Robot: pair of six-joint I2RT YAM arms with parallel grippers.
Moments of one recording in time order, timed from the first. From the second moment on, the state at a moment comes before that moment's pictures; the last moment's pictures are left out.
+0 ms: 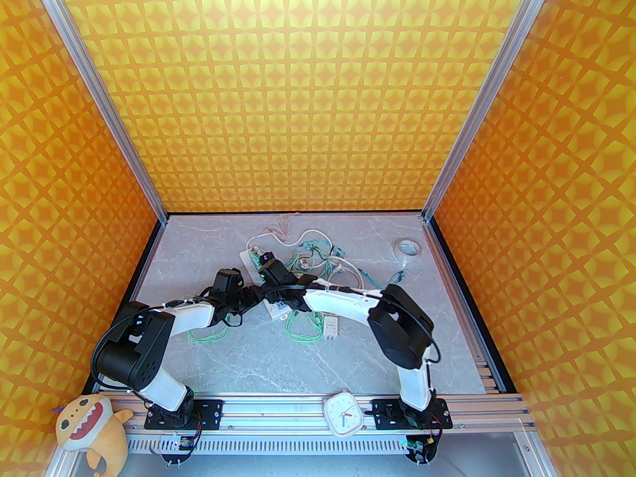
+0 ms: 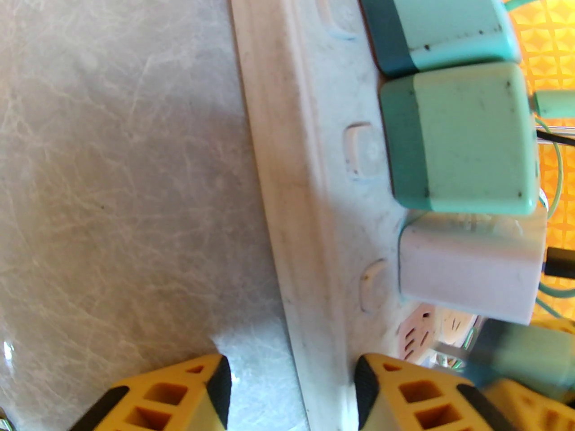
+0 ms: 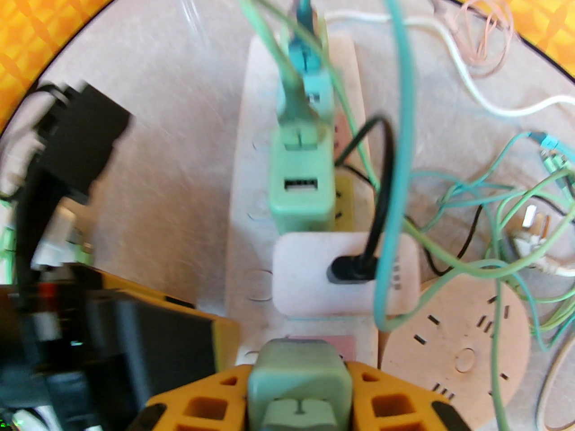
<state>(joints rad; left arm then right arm) -0.35 1.62 0.64 0.13 0.29 -0.86 0.90 1.93 1.40 -0.30 0.22 0.33</state>
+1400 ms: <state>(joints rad) -0.36 1.60 0.65 0.11 0.25 -0.84 0.29 1.21 0.91 -0.40 0.46 0.43</state>
